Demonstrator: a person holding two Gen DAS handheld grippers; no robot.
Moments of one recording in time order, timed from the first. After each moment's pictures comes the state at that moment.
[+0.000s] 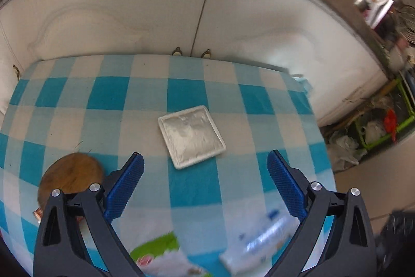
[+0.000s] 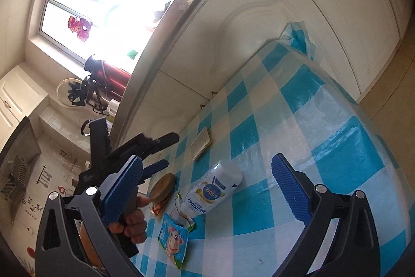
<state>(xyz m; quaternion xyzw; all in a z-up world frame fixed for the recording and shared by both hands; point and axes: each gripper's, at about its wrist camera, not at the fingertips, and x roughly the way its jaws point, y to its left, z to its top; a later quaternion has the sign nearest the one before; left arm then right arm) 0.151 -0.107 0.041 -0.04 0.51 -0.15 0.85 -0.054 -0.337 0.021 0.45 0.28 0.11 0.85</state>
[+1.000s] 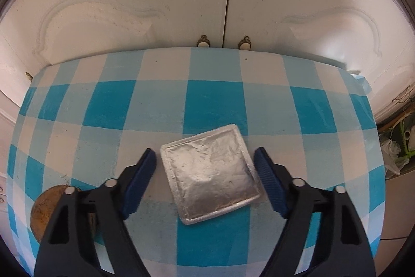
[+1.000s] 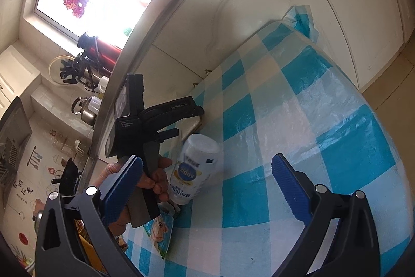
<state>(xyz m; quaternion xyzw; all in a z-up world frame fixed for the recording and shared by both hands) 0.197 -0.137 -0.006 0.04 0.53 -0.04 0.85 -0.042 -0.322 0.011 0.40 0.33 0.12 0.84</state>
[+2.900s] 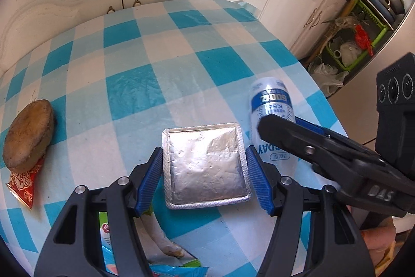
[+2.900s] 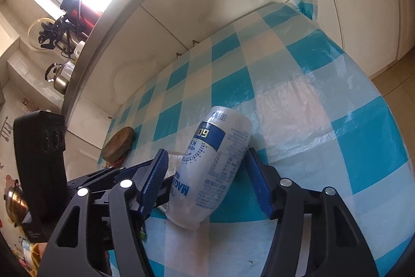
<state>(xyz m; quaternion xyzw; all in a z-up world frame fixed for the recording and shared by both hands) 0.046 -0.124 0.009 0.08 0.52 -0.29 0.80 -0.026 -0.287 0.004 0.31 0.40 0.08 0.86</state>
